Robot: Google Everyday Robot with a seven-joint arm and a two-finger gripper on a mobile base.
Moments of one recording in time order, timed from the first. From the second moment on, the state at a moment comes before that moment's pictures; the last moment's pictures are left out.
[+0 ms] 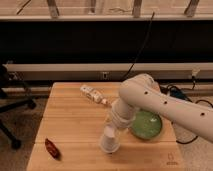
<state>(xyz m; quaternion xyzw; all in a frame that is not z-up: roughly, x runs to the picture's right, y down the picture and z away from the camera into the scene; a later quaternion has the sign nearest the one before) 0.030 0.191 0.620 -0.35 -0.24 -0.19 0.88</state>
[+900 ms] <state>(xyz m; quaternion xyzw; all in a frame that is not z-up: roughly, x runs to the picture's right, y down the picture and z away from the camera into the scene) 0.027 0.213 0.654 -0.38 -0.23 -0.19 0.88</state>
